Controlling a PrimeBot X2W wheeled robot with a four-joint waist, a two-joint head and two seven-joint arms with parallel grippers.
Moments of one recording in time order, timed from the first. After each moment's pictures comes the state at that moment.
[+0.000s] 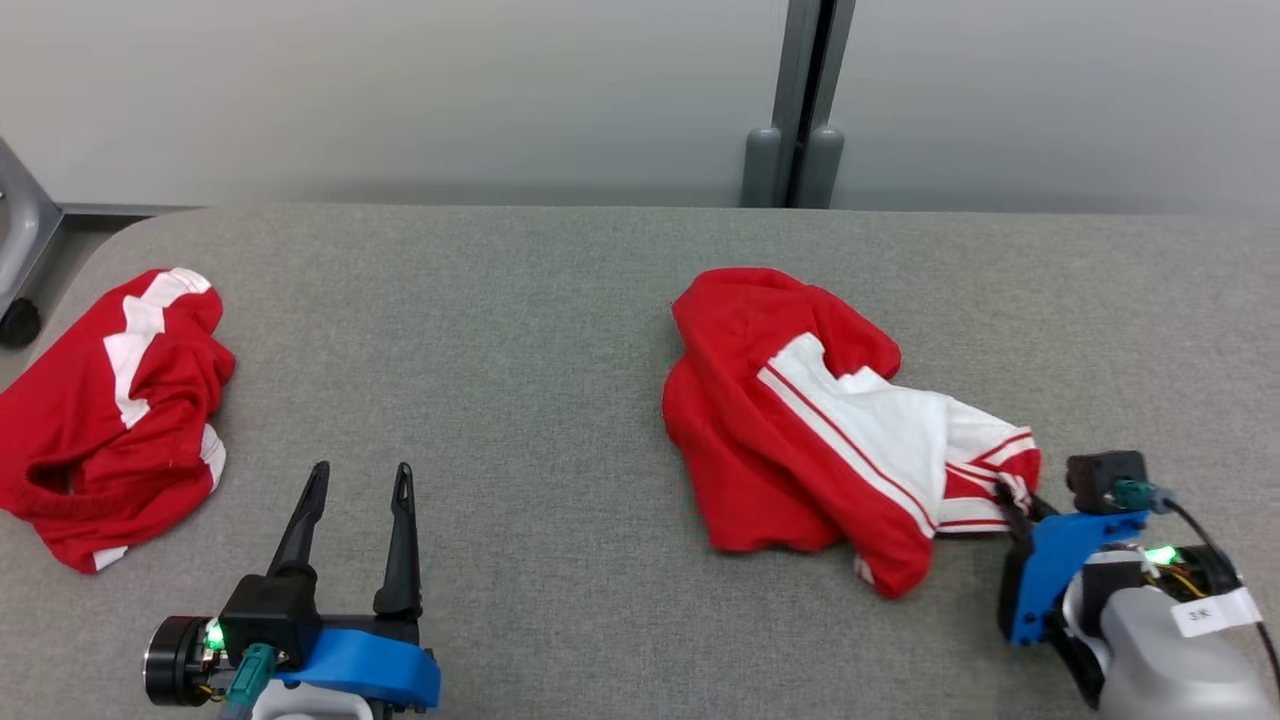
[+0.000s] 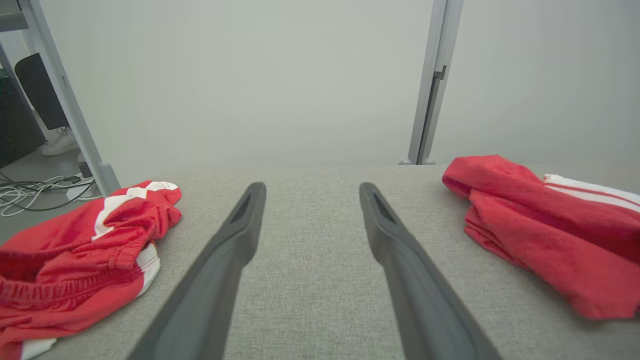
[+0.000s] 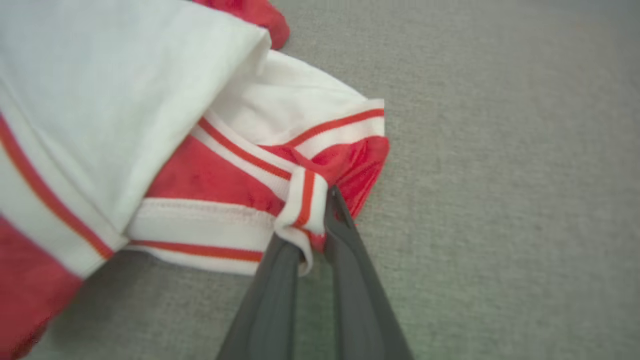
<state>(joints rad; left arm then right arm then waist) -0.06 0.05 -0.04 0.26 -0.05 -0.10 -0.26 -0.62 -0.20 0.30 1.25 0.32 0.13 -0.22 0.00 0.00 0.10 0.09</state>
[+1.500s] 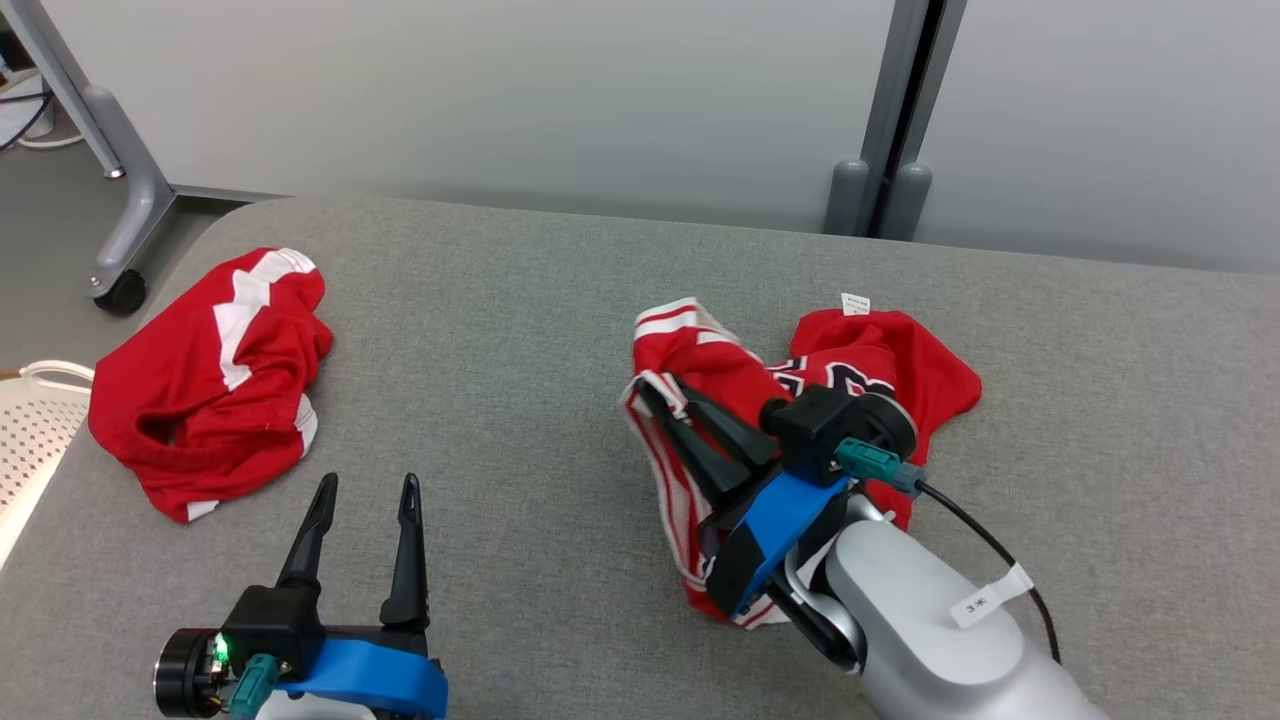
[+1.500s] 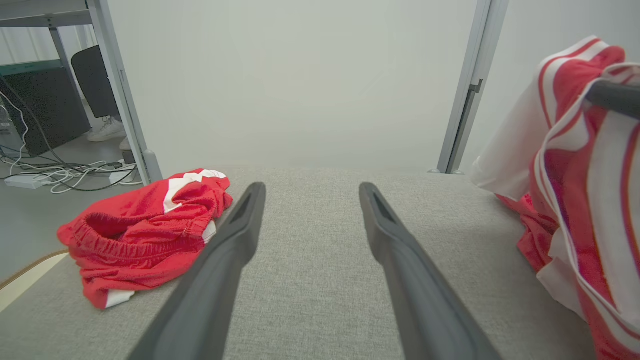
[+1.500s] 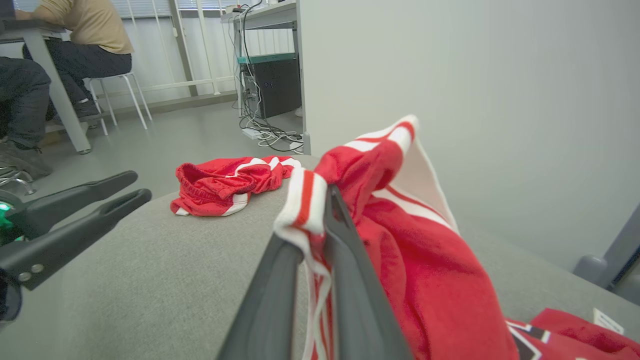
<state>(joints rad) -0.04 0.05 -0.05 0.26 -0.09 -0.10 -0.26 -0.62 -0.05 0.66 0.64 0.37 0.13 -0.26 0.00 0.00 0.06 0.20</state>
